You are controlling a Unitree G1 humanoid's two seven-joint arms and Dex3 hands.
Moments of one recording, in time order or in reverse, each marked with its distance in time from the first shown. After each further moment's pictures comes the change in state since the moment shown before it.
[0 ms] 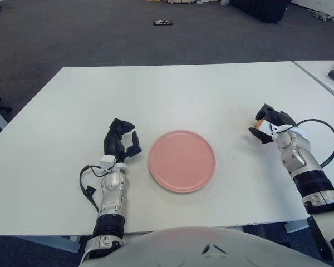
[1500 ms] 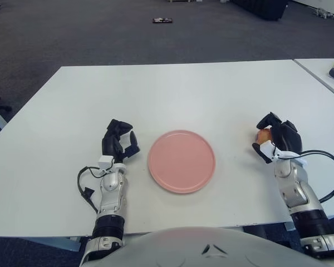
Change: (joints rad) left arm 0.009 -0.010 0.009 -0.021 -0.007 0.022 0.015; right arm 0.324 0.153 -0.159 -0.334 0.057 -0.138 -0.425
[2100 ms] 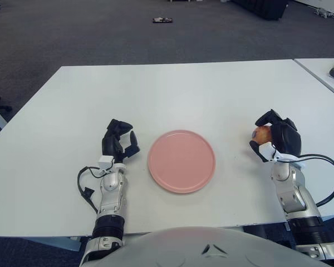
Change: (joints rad) left arm -0.001 0.001 0.000 0.001 -0.002 -0.005 0.000; right arm 0.035 0.053 -0.017 -0.103 -0.013 -0.014 -0.042
